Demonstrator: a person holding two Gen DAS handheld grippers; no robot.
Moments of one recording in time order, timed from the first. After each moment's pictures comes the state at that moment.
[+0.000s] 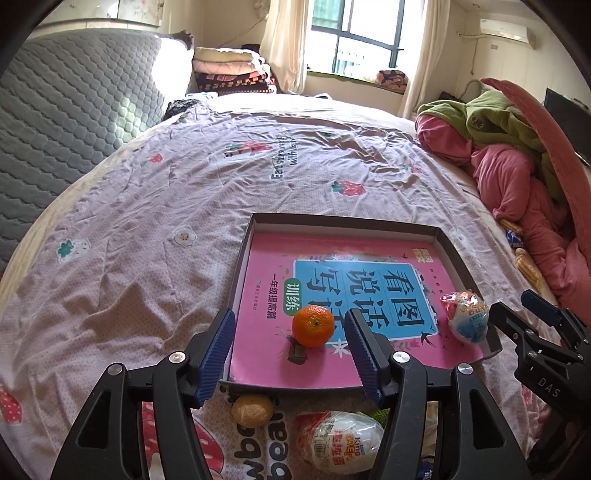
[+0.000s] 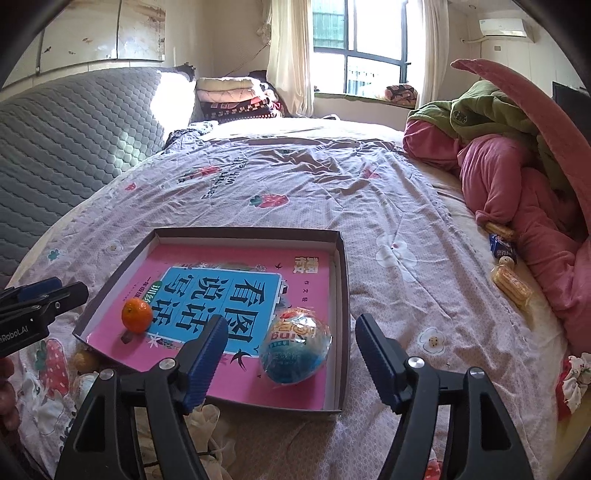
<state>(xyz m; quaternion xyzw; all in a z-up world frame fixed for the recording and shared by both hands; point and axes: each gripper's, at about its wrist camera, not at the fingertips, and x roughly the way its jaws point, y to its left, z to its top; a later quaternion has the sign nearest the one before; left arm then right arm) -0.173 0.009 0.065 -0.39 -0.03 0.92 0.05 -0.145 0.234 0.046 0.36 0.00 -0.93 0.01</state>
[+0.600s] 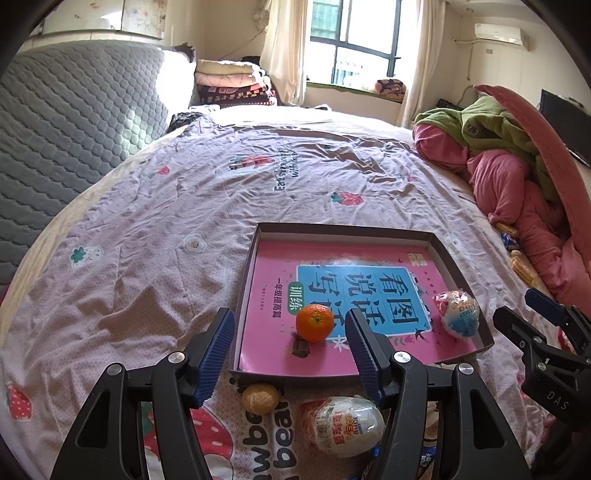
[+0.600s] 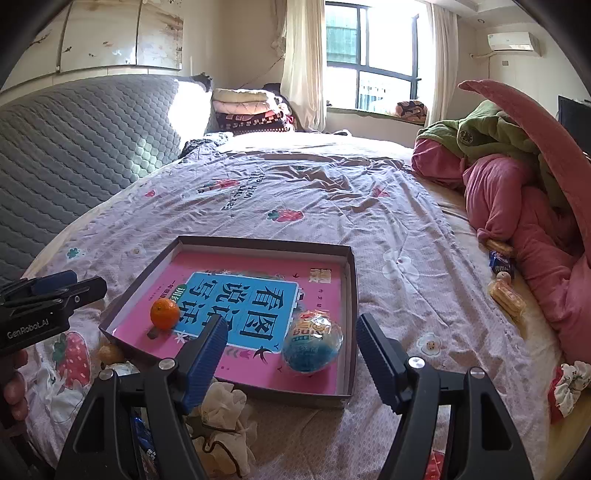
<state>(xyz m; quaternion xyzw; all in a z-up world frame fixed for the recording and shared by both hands) -0.148 0.006 0.079 -0.37 -0.02 0.93 0.04 -0.116 0.220 0.066 0.33 0.02 -0.94 0.04</state>
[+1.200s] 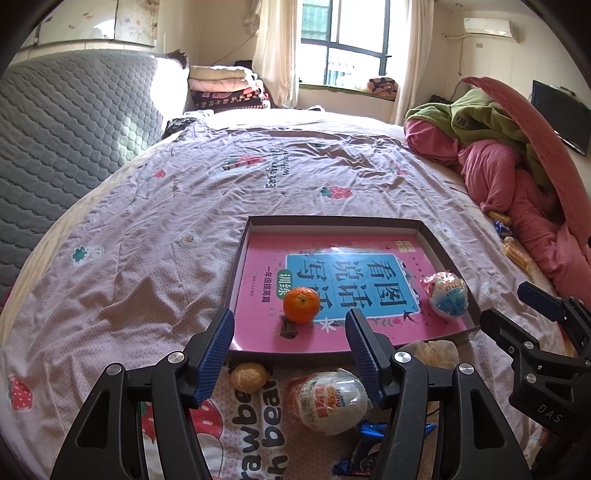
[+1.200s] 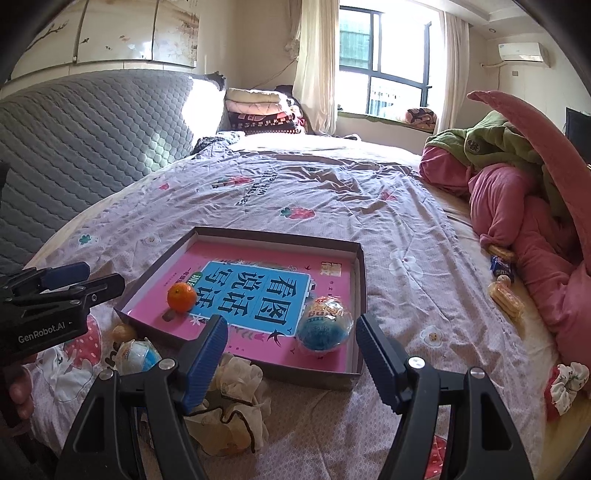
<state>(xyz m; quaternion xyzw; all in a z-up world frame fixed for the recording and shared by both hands) -0.121 0.022 0.075 -0.36 0.00 0.93 0.05 -0.092 0.209 0.064 0.33 0.03 -0.94 0.05</state>
